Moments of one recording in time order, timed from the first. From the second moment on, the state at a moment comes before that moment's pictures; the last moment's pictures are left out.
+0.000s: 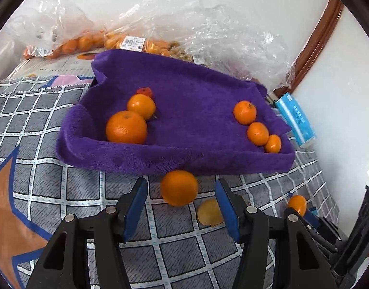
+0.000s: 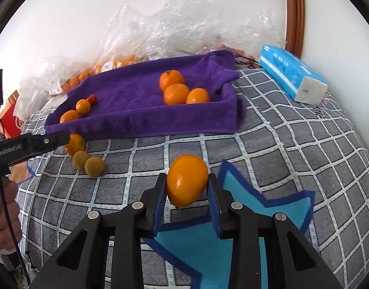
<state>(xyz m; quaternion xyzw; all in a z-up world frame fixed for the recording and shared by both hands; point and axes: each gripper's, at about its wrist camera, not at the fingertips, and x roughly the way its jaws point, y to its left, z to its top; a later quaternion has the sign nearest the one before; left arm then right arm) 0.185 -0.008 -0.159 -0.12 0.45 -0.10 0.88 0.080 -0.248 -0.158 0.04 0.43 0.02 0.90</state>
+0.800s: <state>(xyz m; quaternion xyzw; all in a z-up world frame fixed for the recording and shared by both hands) 0.150 0.041 -0.150 -0.17 0.44 -0.06 0.88 0.063 -0.242 -0.134 0.04 0.42 0.02 0.91</state>
